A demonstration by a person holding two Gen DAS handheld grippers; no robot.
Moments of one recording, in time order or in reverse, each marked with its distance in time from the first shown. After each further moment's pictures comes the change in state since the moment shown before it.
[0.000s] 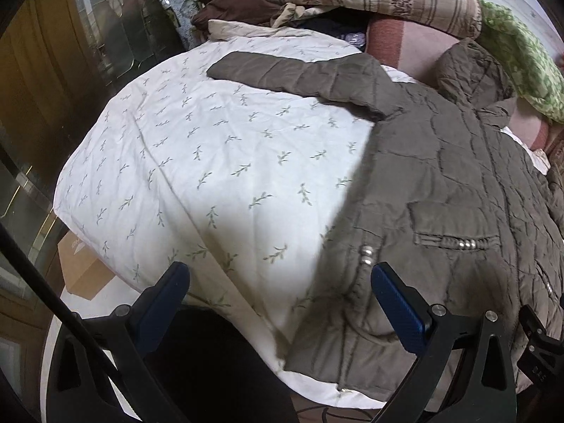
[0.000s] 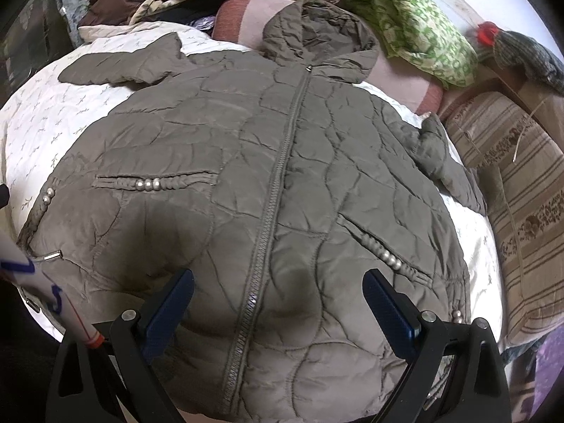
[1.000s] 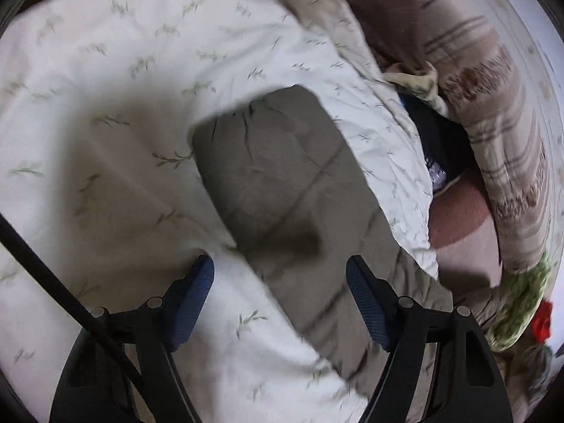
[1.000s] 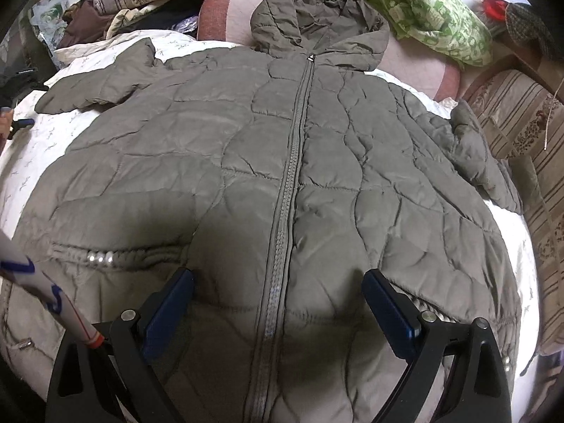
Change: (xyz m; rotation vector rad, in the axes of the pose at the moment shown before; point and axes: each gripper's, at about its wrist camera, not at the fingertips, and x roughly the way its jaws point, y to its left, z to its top) left arm 0.279 0.155 0.287 -0.611 0.129 -0.424; right arm 0.083 -0.015 0.045 0.097 0.007 0.078
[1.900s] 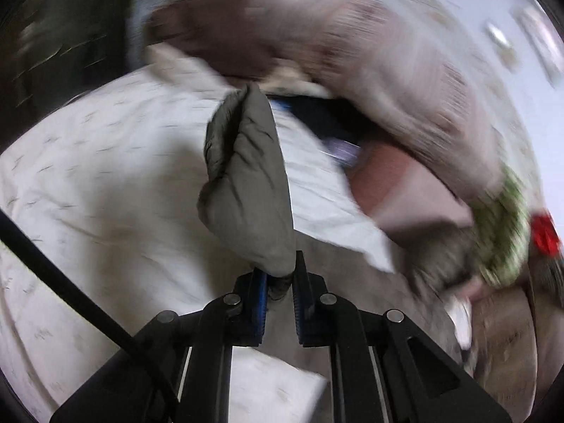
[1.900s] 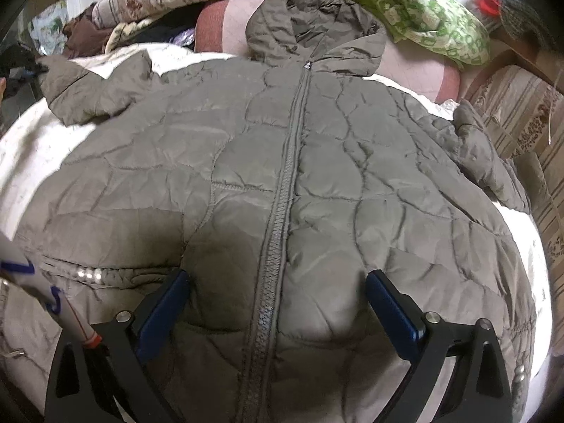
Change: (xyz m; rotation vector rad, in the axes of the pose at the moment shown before) left arm -0.096 -0.154 -0.069 0.414 -0.072 -0.091; right arm 0.003 -0.015 -0.002 0.040 -0.070 0.032
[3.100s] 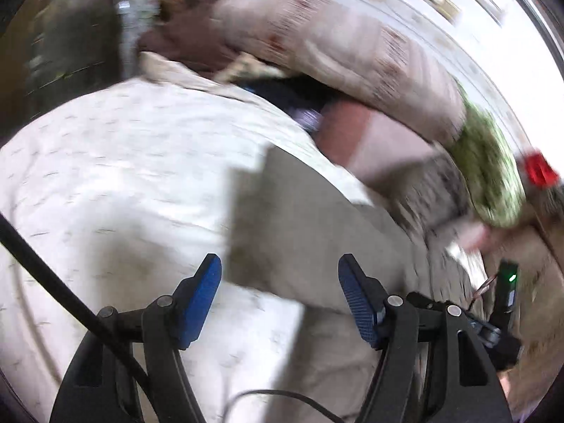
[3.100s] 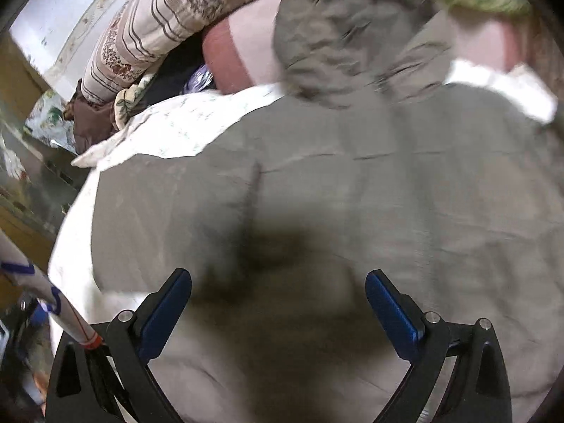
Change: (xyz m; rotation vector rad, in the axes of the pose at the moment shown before) left arm -0.039 -0.028 -0.141 0.073 -0.133 0.081; right arm 0.086 0.044 0.149 0.271 0.088 0.374
